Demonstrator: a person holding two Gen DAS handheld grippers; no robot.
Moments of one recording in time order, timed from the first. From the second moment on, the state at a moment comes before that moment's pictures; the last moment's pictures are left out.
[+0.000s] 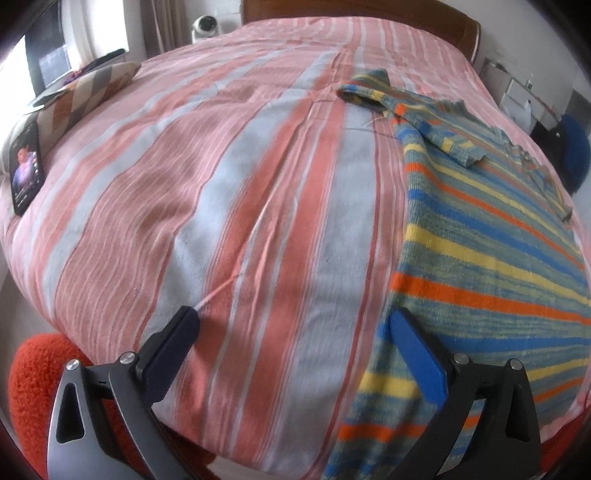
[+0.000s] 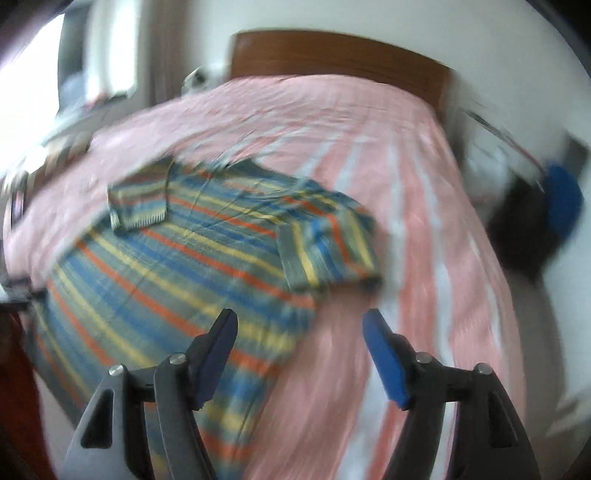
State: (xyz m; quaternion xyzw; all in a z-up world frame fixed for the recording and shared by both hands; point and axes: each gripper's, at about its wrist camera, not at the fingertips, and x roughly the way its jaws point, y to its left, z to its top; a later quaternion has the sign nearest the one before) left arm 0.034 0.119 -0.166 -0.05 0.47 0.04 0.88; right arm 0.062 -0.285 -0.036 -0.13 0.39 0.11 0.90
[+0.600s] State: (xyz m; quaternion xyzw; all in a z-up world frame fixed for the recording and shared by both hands) left arm 0.039 0.122 -0.168 -0.06 0.47 0.03 0.88; right arm 0.117 -0.512 -0.063 0.08 0.42 -0.15 0.89
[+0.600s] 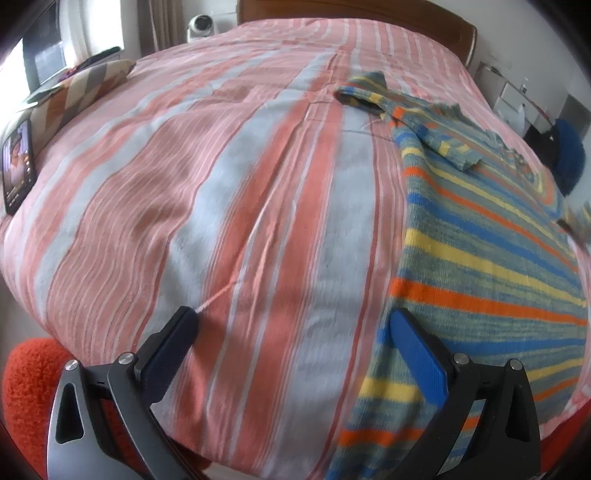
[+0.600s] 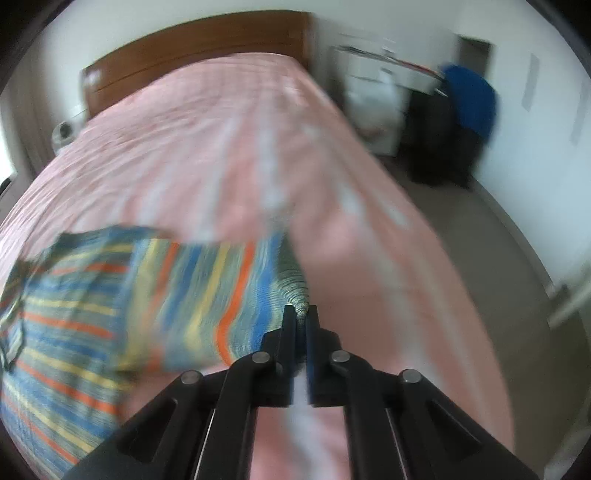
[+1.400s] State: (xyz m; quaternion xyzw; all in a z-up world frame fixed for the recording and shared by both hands) left arm 0.035 0.121 -0.169 -0.05 0.46 0.03 0.89; right arm 0.053 -0.594 -0.129 0.34 0.42 -0.14 0.83
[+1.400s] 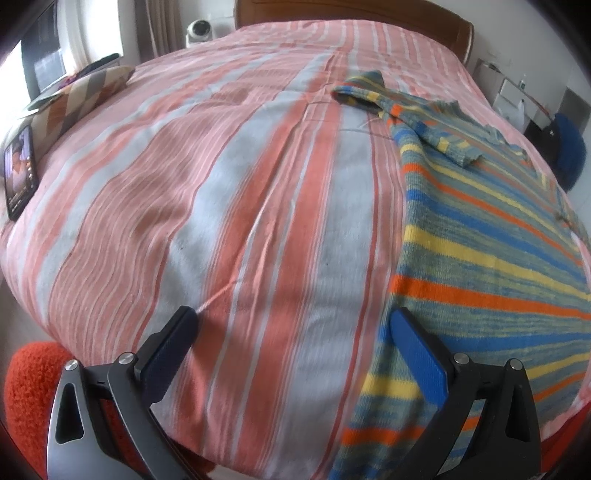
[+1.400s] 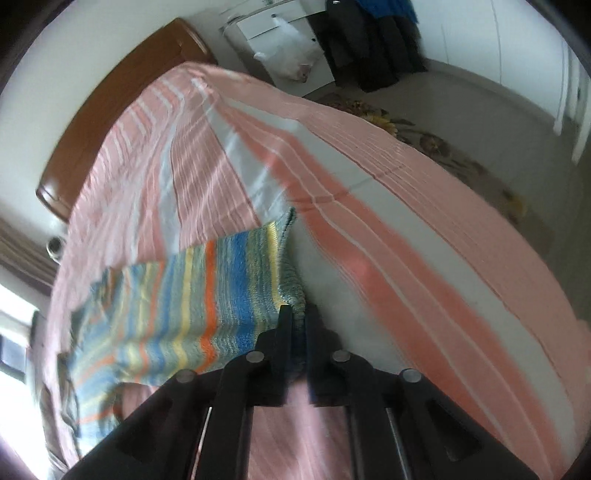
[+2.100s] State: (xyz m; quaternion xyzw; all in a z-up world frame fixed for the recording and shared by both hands) left arm 0.035 0.118 -0.169 -0.05 0.46 0.03 0.89; right arm 0.018 -0.562 -0.051 0.22 0.32 -0.19 0.90
